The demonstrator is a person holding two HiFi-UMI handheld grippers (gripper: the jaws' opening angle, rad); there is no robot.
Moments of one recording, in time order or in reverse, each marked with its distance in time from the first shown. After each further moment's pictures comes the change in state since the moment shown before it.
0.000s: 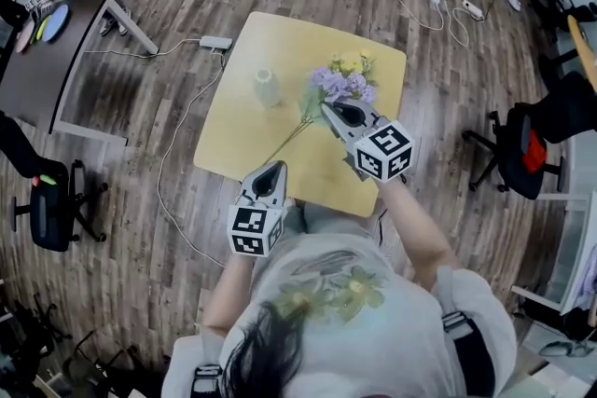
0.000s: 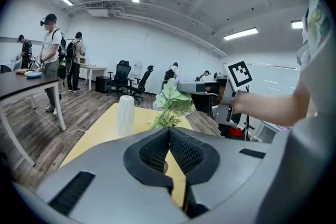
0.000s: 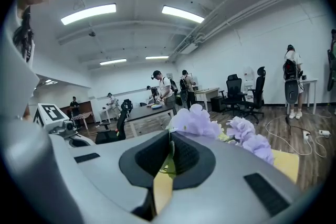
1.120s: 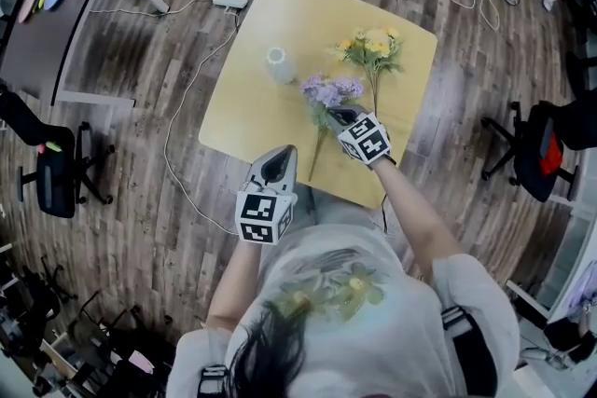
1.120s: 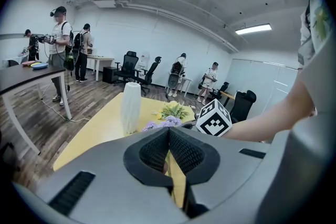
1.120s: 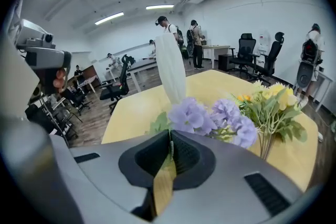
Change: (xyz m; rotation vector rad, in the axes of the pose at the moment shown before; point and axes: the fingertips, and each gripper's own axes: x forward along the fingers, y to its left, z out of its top) left arm 0.067 0.035 -0.015 -0.068 0.090 0.068; right arm 0.086 -0.072 -0.222 -0.054 0.523 0.048
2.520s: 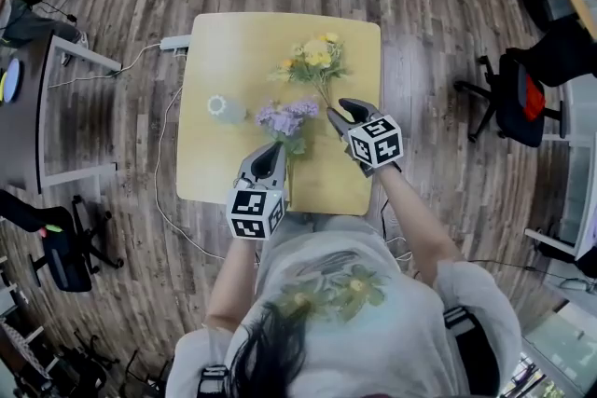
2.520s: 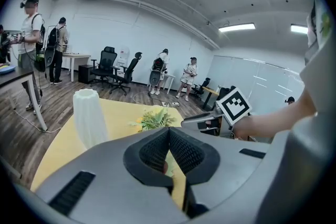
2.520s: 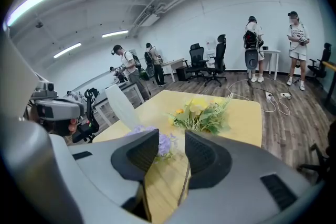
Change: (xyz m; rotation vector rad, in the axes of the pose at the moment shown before) left arm 0.112 -0.043 0.049 0.098 0.044 -0.204; right arm -0.117 -0.130 0.006 0.388 -0.210 -0.277
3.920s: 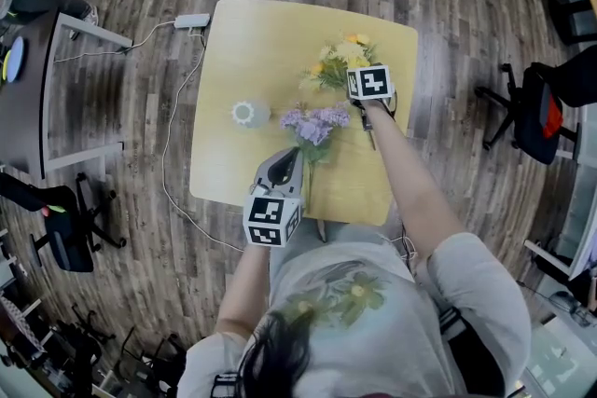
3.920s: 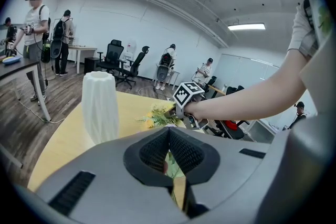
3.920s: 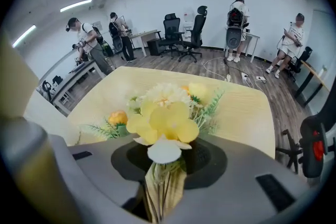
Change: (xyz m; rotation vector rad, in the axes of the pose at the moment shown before) left arm 0.038 0.061 -0.015 -0.066 0.044 0.039; right arm 0.175 -0.116 0.018 0.114 0.296 -0.297
